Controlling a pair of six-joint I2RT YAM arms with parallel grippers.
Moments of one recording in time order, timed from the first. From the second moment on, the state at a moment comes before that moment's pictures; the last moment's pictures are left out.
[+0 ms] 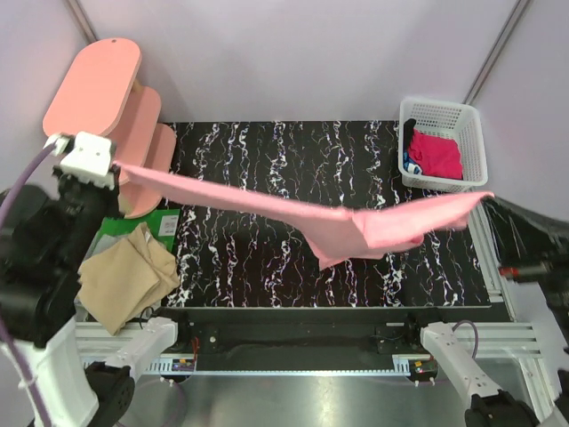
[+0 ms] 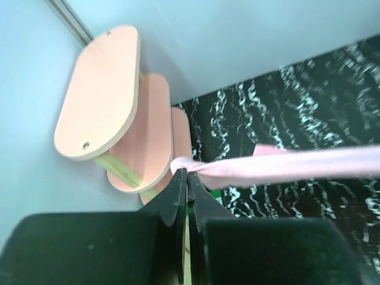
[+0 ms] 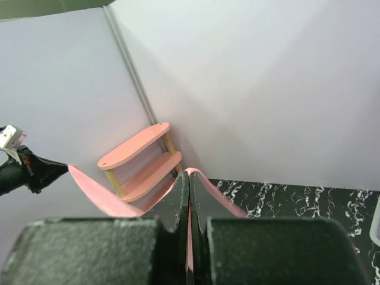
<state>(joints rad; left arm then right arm) -0.16 0.94 1.89 -1.08 -0.07 0.33 0.16 0.72 1.92 -0.81 -0.23 0.46</state>
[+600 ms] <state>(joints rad) -0.16 1.04 1.57 -1.06 -0.08 0.32 0.18 1.01 1.92 -0.83 -0.07 0.45</state>
